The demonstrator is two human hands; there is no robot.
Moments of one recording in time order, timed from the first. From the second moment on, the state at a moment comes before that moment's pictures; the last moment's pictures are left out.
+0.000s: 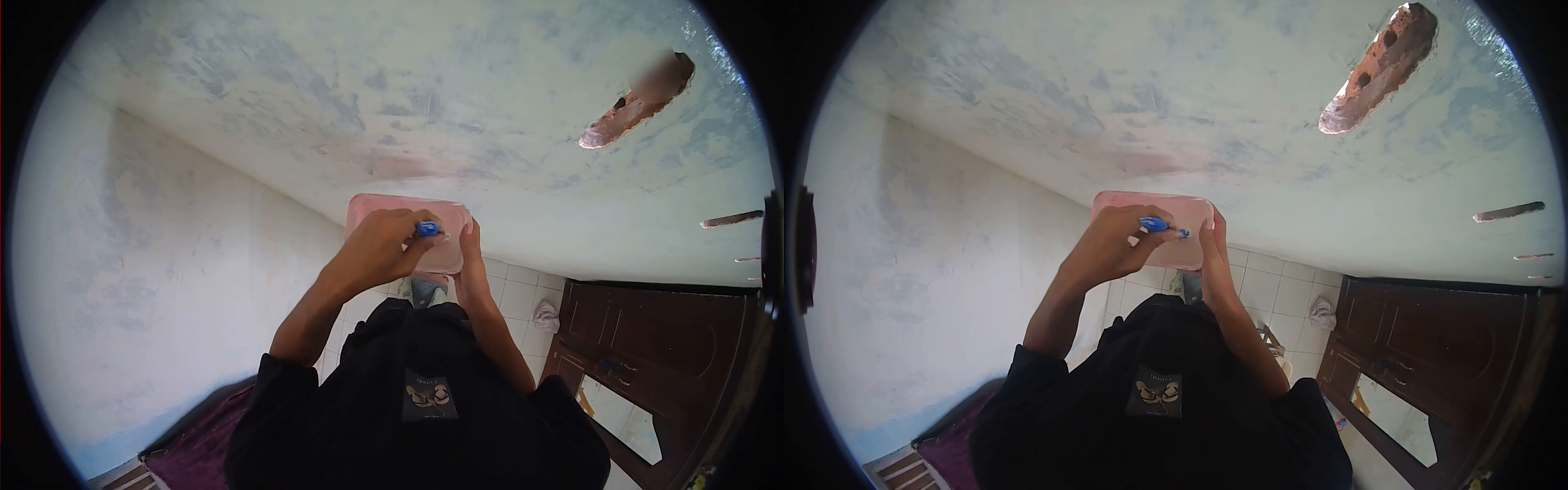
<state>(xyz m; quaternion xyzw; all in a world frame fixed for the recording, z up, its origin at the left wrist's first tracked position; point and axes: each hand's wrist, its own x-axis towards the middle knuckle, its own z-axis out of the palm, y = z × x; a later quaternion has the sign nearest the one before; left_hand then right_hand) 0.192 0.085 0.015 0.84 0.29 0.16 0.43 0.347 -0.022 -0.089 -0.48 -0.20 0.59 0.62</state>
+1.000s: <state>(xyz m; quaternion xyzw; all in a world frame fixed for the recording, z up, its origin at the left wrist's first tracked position) 0.179 0.091 0.039 0.84 0.27 0.09 0.46 0.344 -0.024 -0.073 -0.49 -0.18 0.56 0.64</state>
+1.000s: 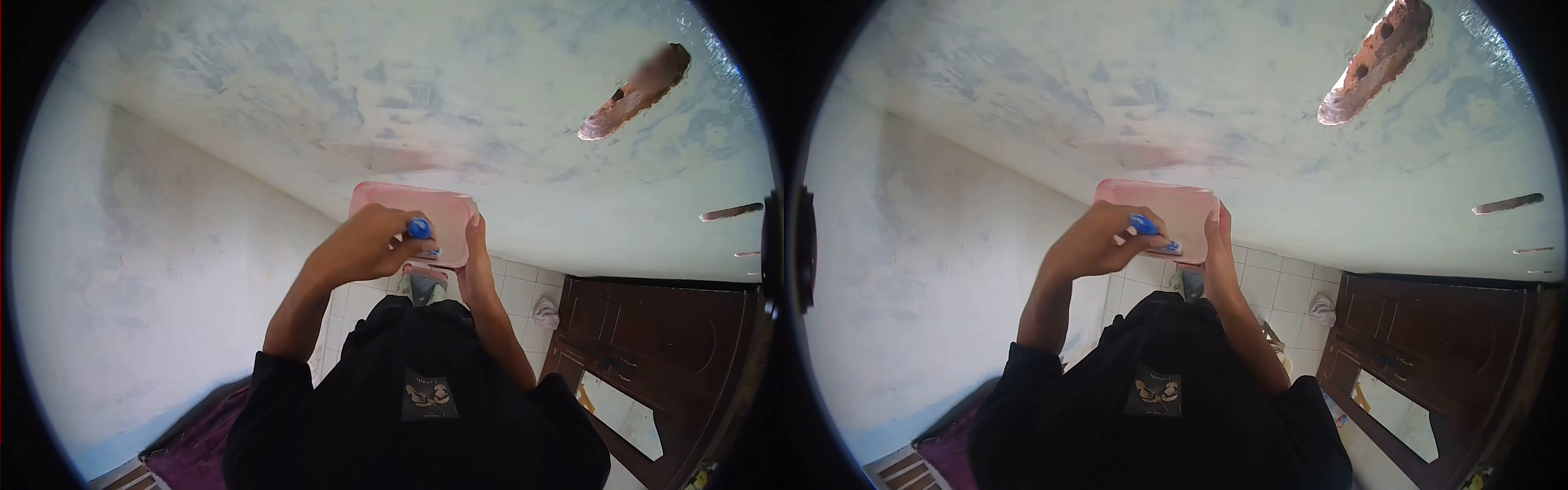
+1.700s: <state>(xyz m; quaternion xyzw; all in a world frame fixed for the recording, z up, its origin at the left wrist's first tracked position) 0.142 0.129 0.052 0.85 0.25 0.17 0.43 0.350 -0.024 -0.073 -0.48 -0.17 0.59 0.62</state>
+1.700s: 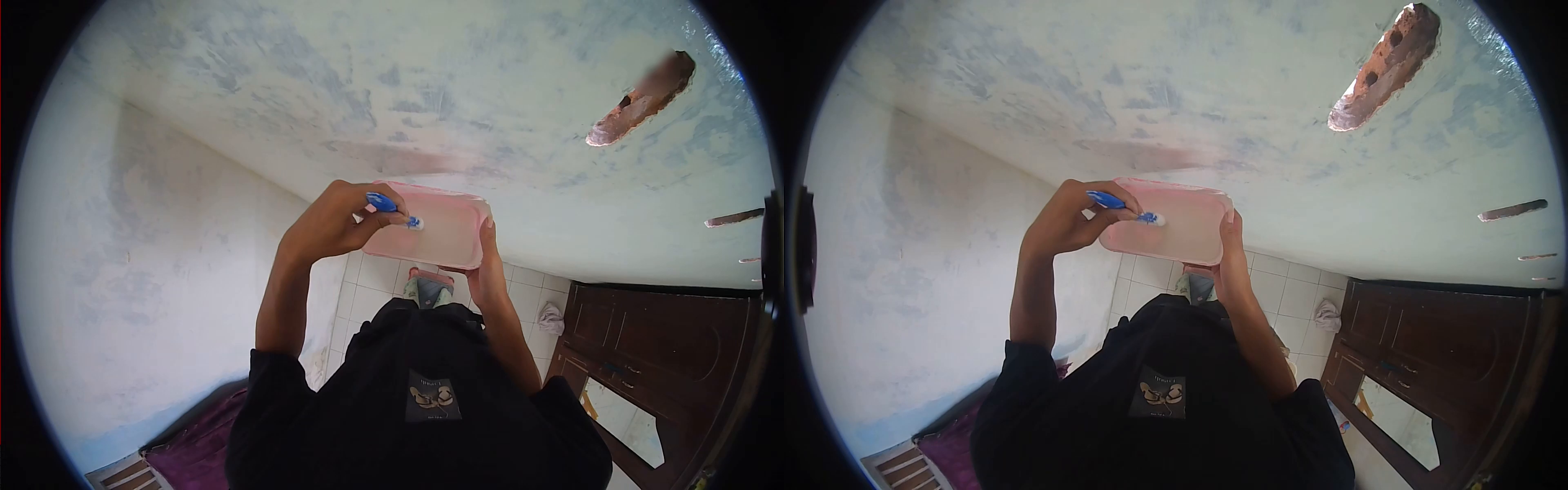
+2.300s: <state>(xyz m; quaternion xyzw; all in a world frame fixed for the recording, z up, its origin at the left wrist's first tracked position) 0.134 0.137 0.064 0.86 0.21 0.16 0.44 0.342 -0.031 -0.058 -0.46 -0.14 0.61 0.63</state>
